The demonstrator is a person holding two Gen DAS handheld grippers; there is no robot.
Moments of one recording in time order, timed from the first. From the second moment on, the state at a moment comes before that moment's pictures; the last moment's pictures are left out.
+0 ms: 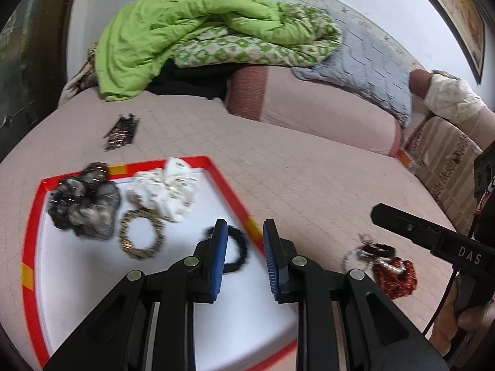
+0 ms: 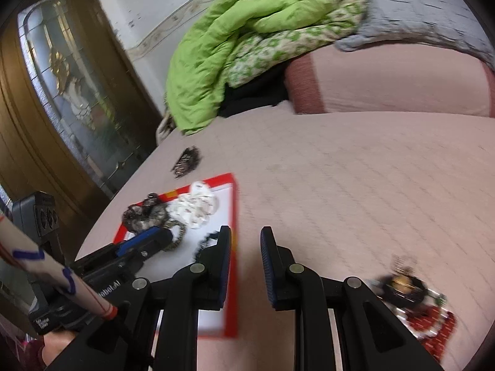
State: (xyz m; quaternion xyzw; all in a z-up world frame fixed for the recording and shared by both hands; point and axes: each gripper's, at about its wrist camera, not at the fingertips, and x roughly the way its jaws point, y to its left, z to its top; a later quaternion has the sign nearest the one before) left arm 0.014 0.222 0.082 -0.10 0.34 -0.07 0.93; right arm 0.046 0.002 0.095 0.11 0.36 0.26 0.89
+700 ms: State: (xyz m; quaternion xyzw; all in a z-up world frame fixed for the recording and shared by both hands) left arm -0.052 0.070 0.048 -0.02 0.38 -0.20 0.90; right arm -0.011 -0.174 0.048 0.22 0.42 0.14 0.87
